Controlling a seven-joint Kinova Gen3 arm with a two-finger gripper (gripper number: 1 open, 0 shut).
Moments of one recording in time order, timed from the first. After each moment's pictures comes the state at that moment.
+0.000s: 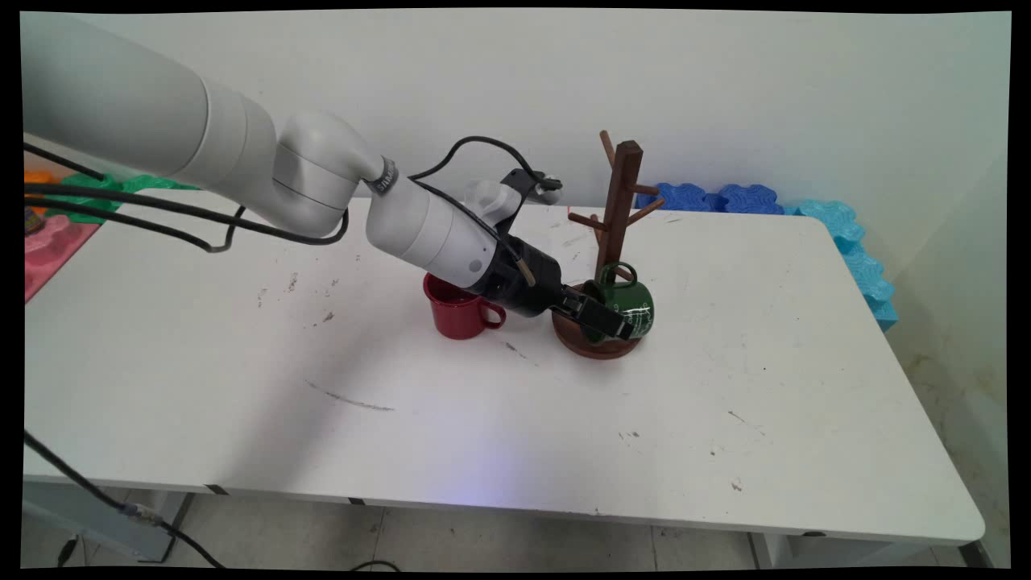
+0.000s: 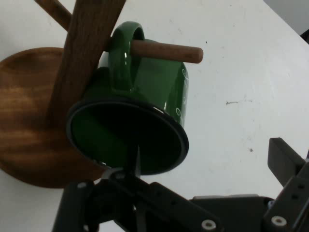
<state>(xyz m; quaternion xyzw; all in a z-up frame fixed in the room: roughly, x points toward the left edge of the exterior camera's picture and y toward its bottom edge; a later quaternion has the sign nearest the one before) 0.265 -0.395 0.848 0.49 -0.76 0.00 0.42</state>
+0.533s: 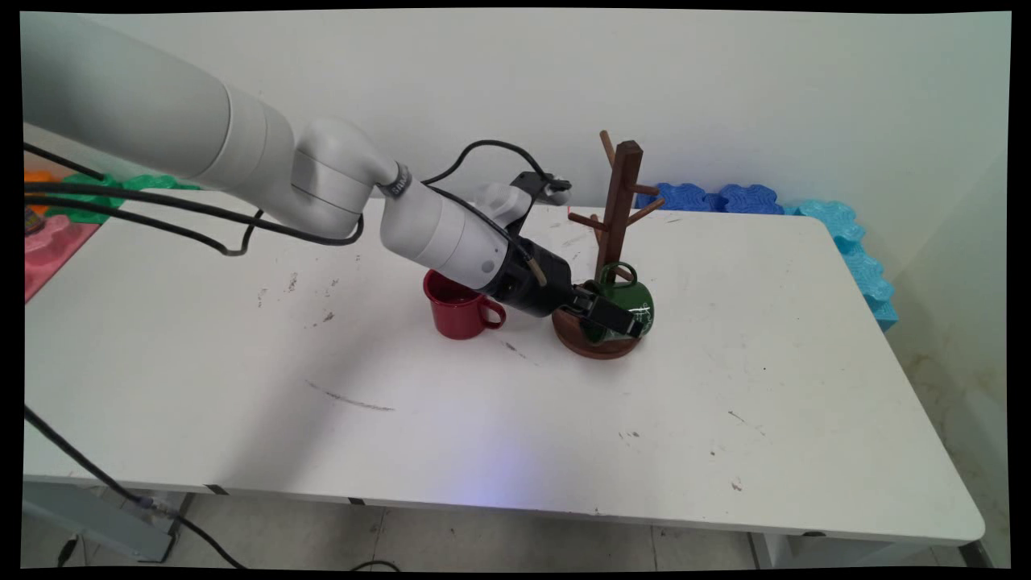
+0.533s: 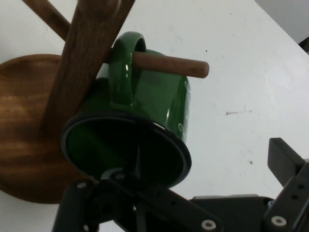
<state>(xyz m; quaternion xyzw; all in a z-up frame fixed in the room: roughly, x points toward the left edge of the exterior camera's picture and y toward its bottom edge) 0.258 -0.405 0.840 0.50 -0.76 0.00 0.42</state>
